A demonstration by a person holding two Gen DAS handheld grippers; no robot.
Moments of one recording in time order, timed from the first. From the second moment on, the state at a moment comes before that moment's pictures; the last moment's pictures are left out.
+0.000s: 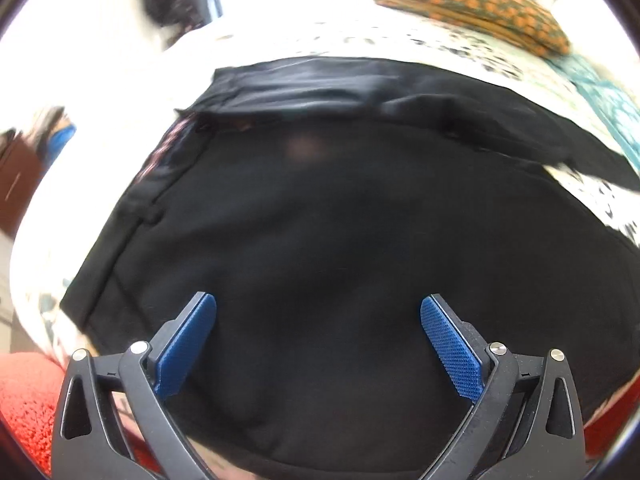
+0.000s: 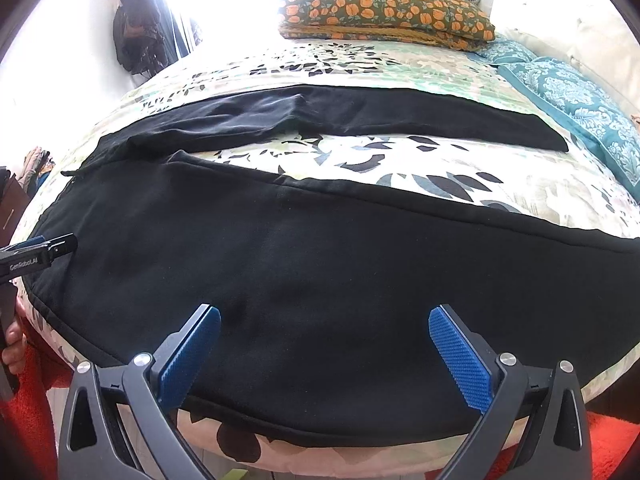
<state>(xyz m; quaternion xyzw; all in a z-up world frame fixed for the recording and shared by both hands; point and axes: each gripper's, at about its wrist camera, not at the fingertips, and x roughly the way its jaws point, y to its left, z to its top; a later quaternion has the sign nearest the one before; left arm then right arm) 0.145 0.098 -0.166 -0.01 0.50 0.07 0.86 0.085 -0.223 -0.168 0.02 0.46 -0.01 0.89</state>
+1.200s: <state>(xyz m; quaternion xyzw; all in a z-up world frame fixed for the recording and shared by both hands) 0.158 0.061 -0.115 -0.04 0.45 -0.01 0.89 0.092 -0.220 -0.180 0.02 0.48 -0.02 0.87</state>
